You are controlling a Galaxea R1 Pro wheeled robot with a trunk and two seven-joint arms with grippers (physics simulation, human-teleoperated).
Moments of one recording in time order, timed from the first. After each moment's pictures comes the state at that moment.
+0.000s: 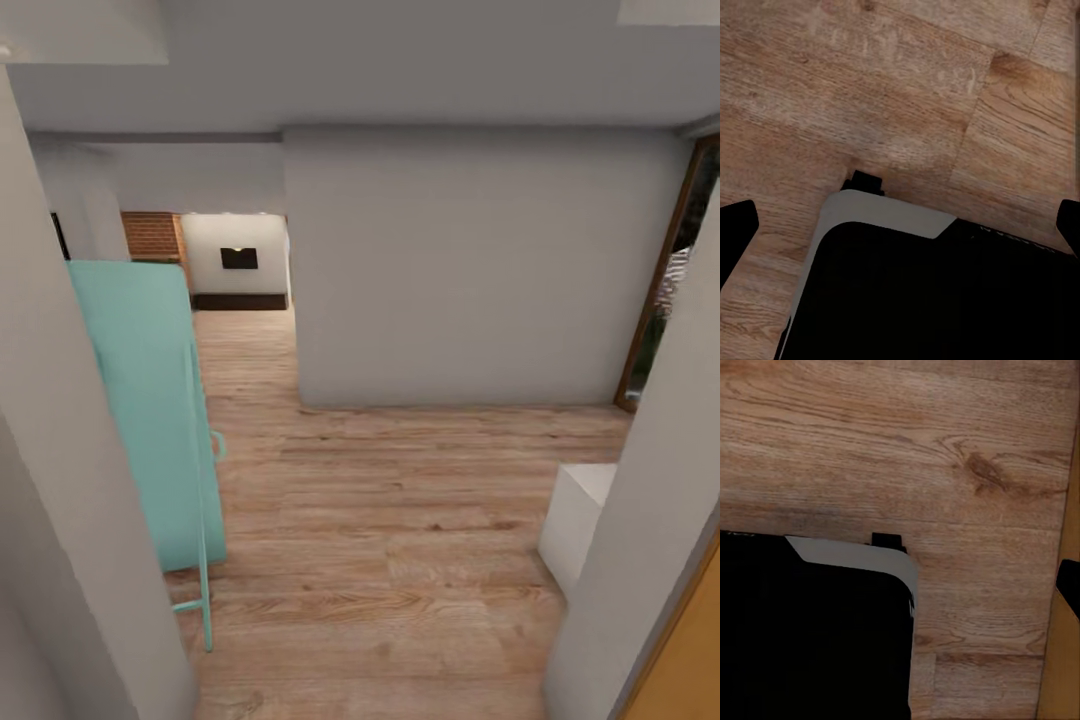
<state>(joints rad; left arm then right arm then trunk) -0.21 0.01 -0.12 0.00 0.45 -0.05 0.01 -0.13 0.01 0.56 0.03 -0.45 -0.20 -0.07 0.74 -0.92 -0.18</state>
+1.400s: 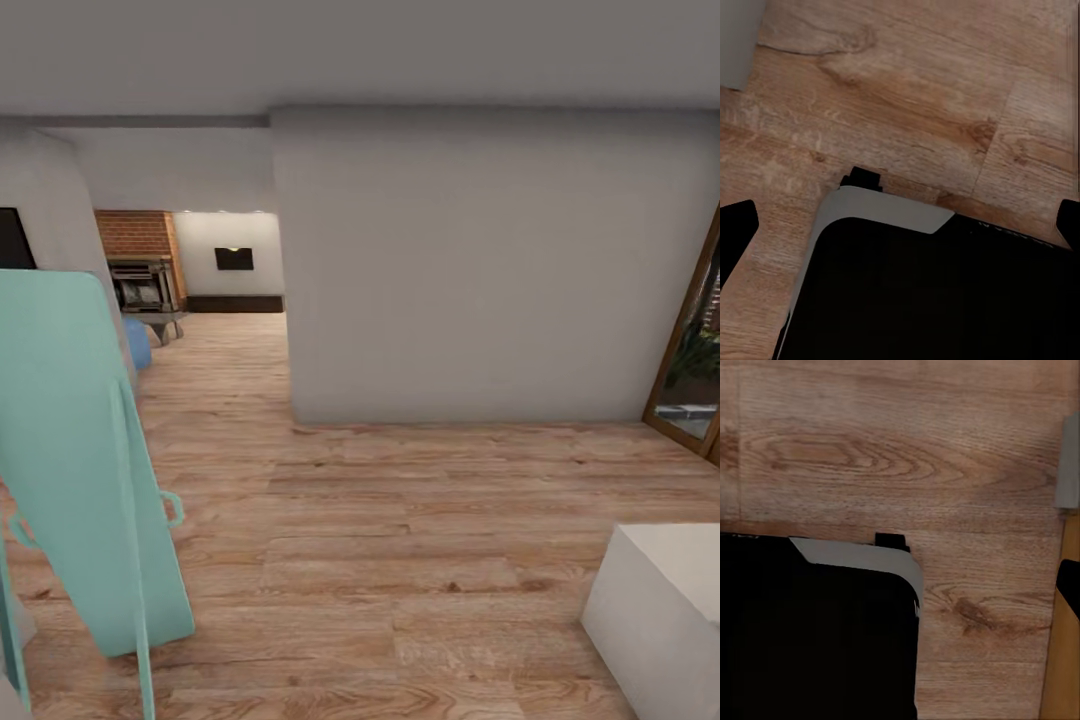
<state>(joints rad) -0.21 0.01 -0.12 0.00 0.45 -0.04 0.01 -0.13 0.02 0.56 0.03 -0.46 -0.20 -0.07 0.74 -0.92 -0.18</state>
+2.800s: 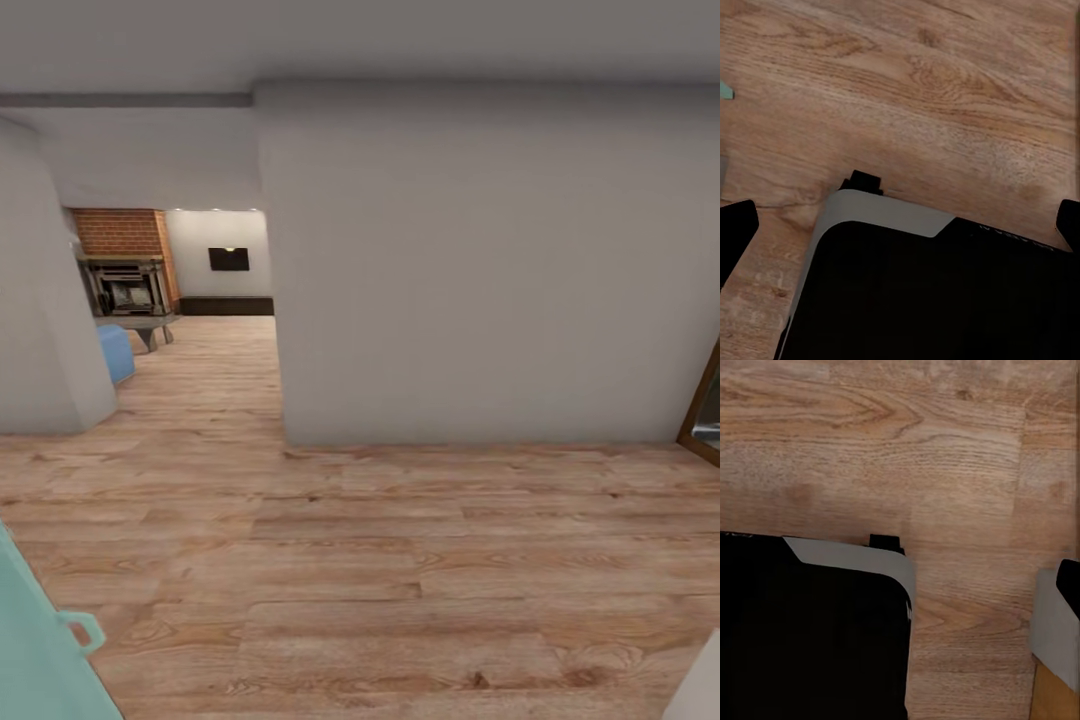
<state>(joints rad) -0.21 0.01 -0.12 0.00 0.45 -0.05 0.01 -0.13 0.01 0.57 0.03 -0.45 -0.20 -0.07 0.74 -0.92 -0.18</state>
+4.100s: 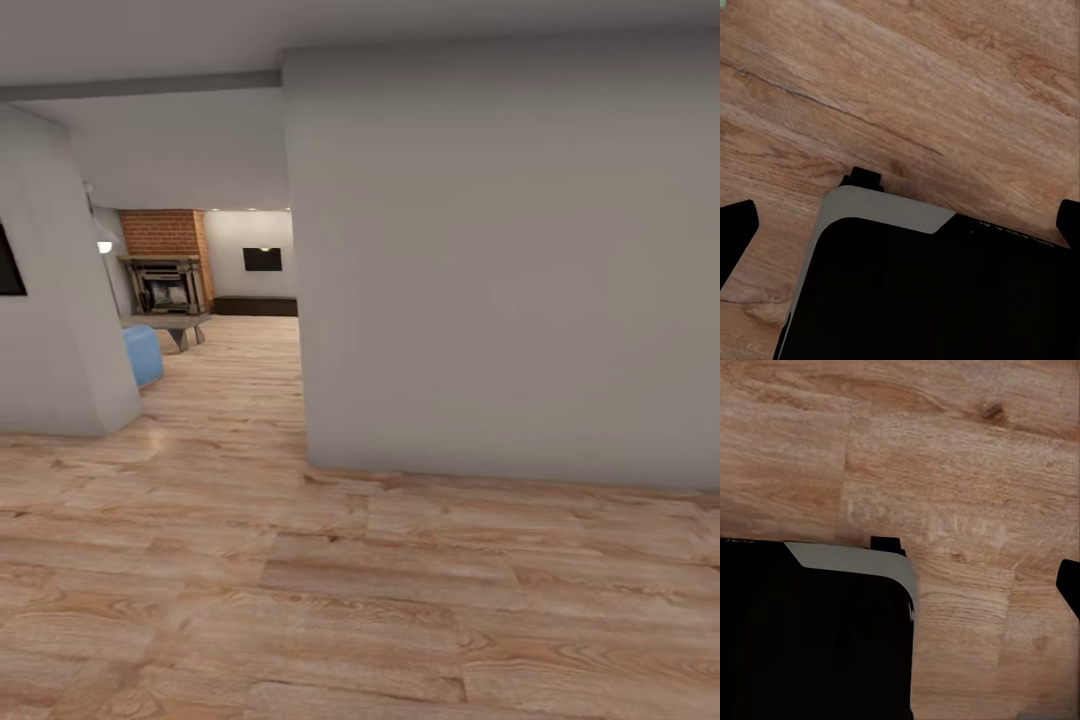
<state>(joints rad) -0.21 0.01 -0.12 -0.01 0.45 -0.04 0.01 -0.13 0.01 0.55 0.03 -0.46 -0.21 -0.08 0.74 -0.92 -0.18</state>
